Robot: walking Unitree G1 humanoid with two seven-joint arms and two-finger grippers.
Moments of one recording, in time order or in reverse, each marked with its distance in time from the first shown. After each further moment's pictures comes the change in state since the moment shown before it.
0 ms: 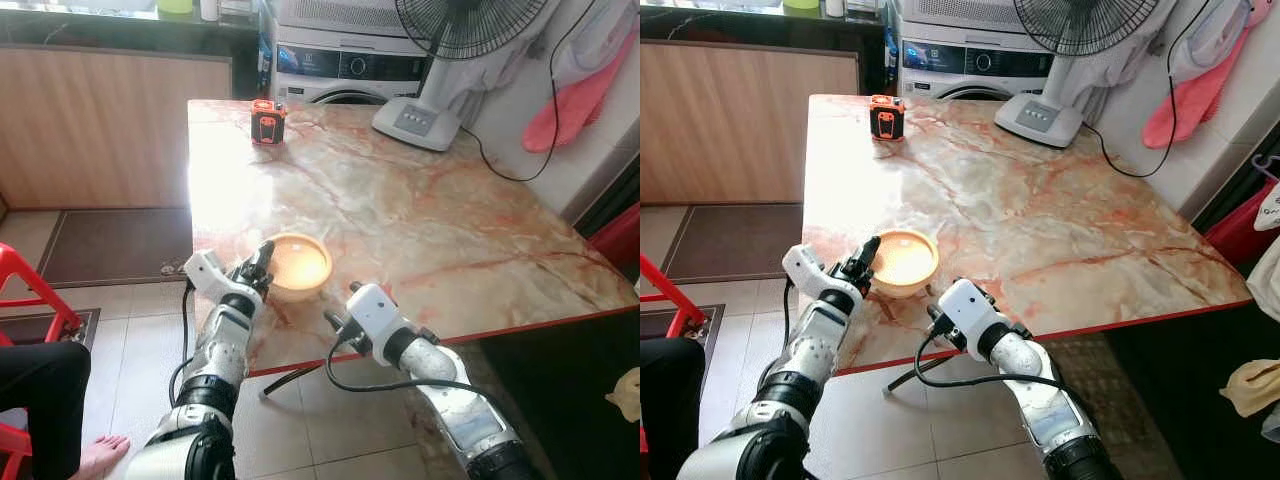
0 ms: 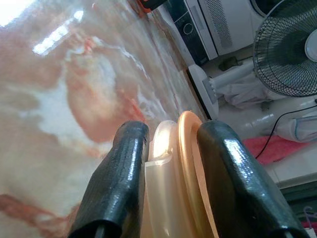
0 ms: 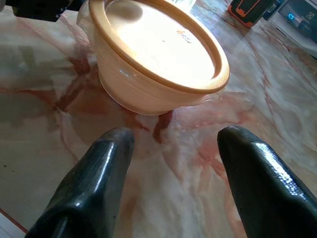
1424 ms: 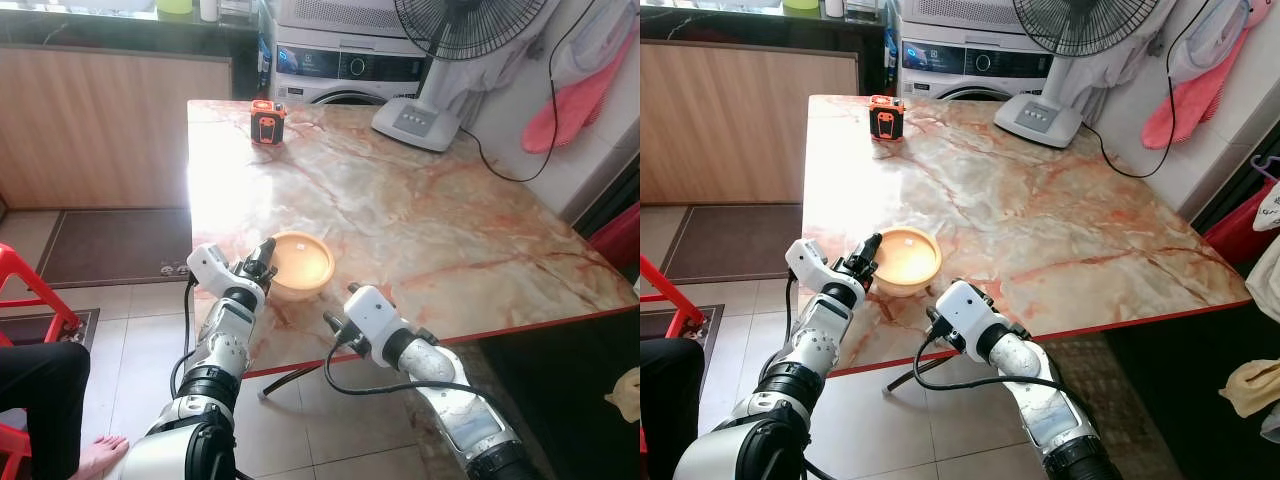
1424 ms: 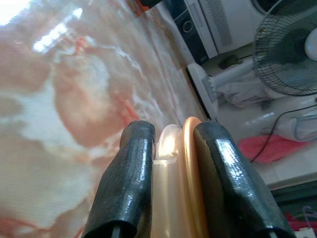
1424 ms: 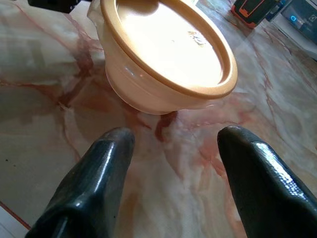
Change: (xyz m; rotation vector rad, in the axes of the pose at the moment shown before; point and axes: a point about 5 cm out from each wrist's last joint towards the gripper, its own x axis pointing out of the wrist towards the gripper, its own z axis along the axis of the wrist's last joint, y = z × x) left arm 0.005 -0.004 0.002 0.001 0.007 -0.002; right arm 0.000 0.001 0.000 -0.025 0.007 0.007
